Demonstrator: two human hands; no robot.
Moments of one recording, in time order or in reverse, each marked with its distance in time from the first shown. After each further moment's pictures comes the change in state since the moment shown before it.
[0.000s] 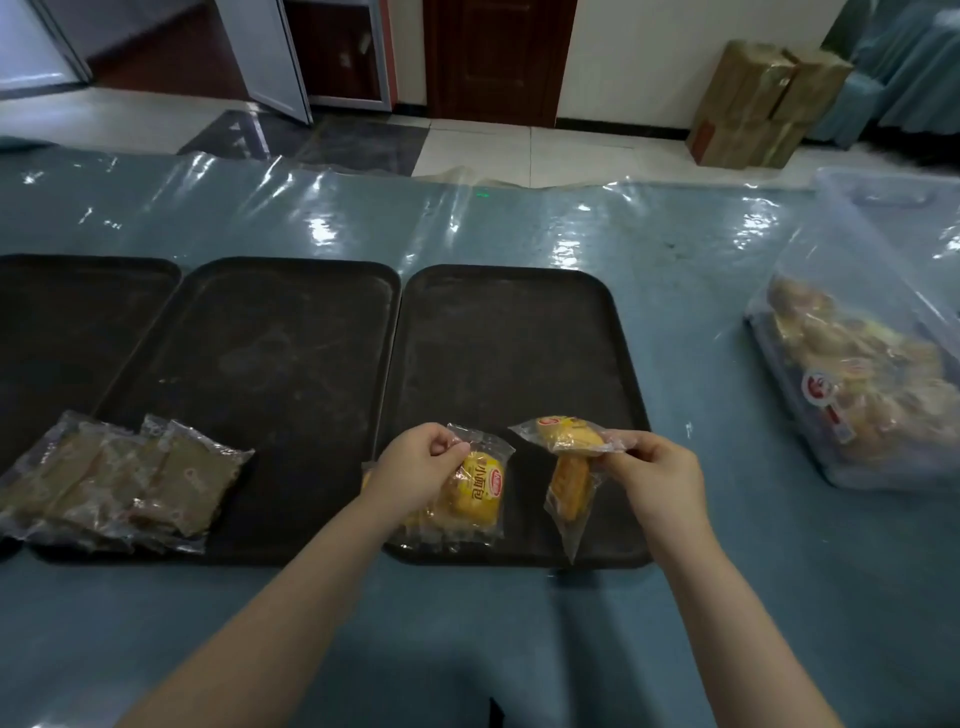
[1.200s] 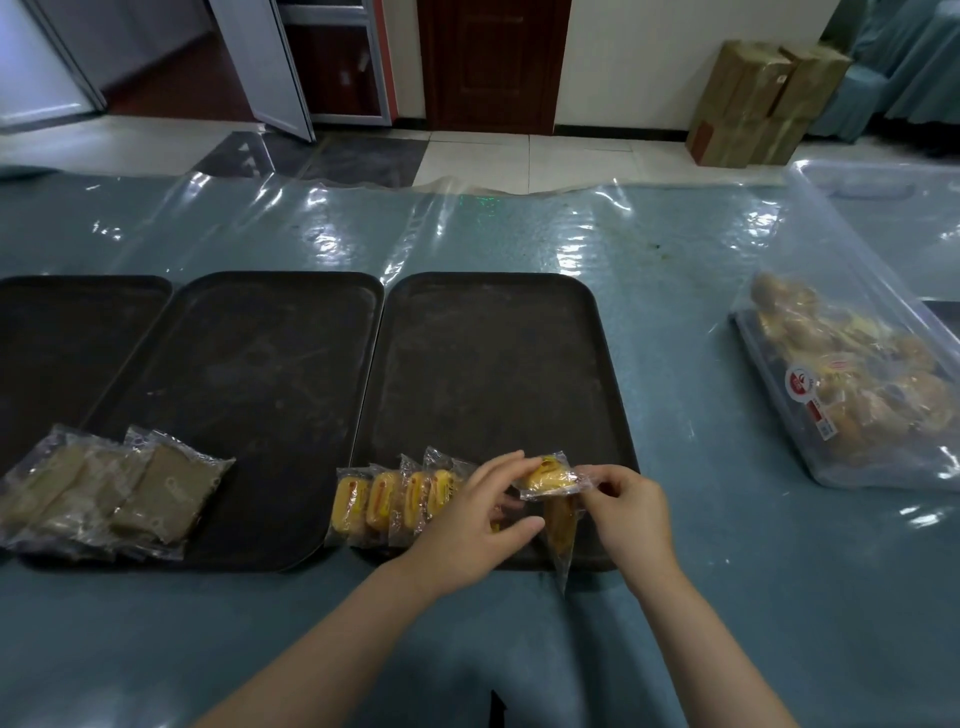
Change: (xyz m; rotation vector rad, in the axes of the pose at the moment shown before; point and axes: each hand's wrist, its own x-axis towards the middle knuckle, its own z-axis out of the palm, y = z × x) left_hand -0.048 0.025 0.075 -0.109 -0.293 0.398; right_hand 0.004 0.048 -0.016 -0.146 -0.053 -0.024
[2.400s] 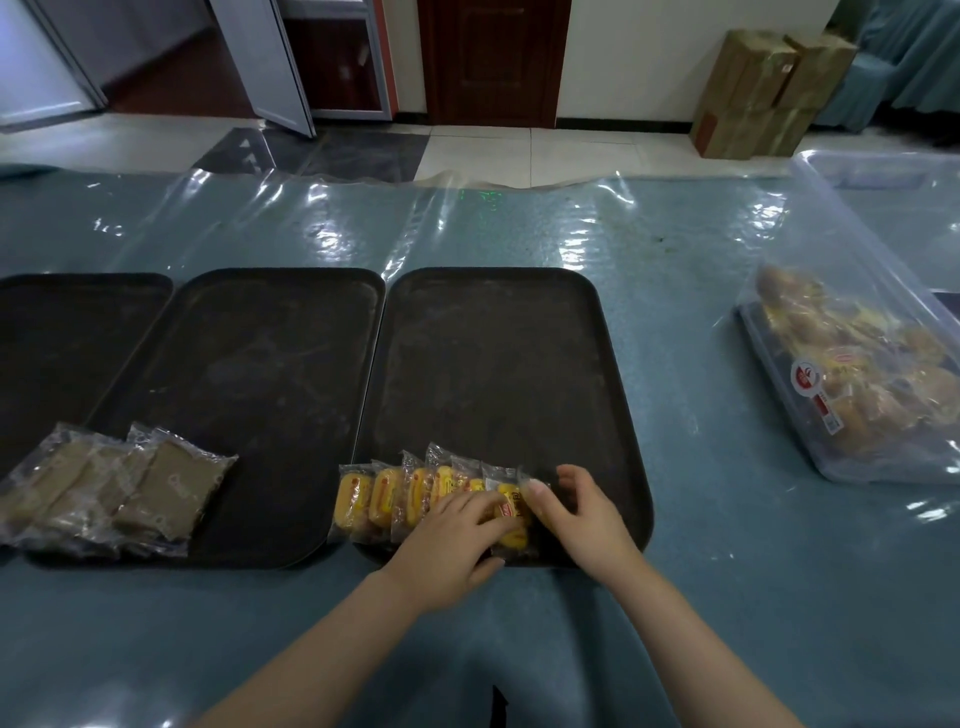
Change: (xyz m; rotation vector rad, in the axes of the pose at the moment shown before) left_hand -0.012 -0.057 0.000 0.878 -0.154 0.150; right_hand 0.008 0.032 0.030 -0.218 -0.270 -0.003
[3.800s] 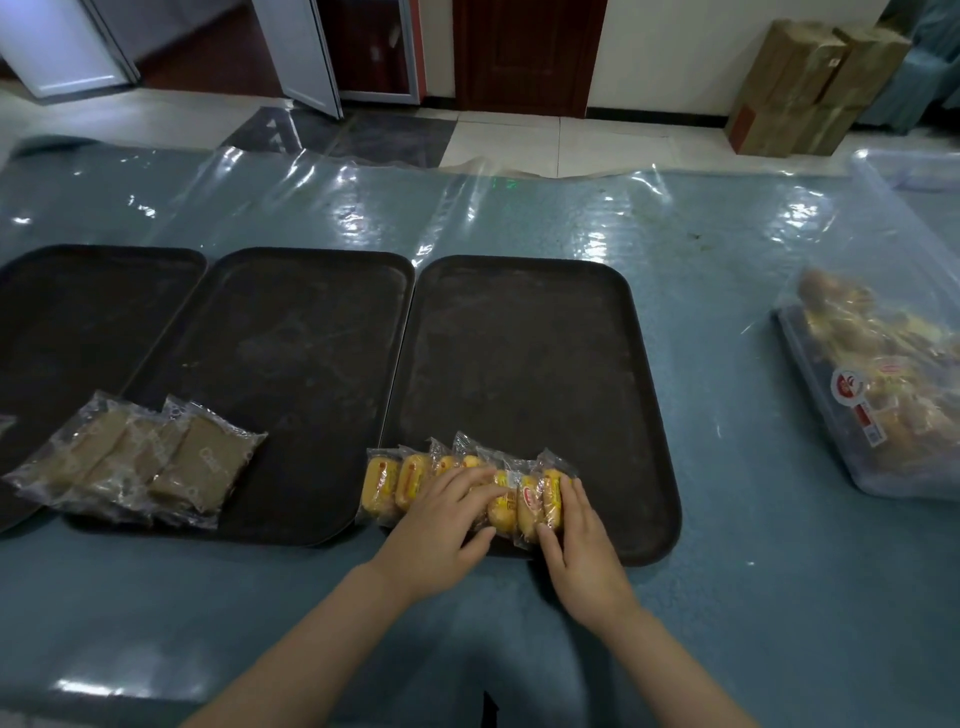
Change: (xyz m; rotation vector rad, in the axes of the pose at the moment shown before) left_hand -0.026 -0.021 -0.009 -0.251 0.178 -0.158; right_hand -0.012 0.039 0.052 -0.329 0.007 -0.268
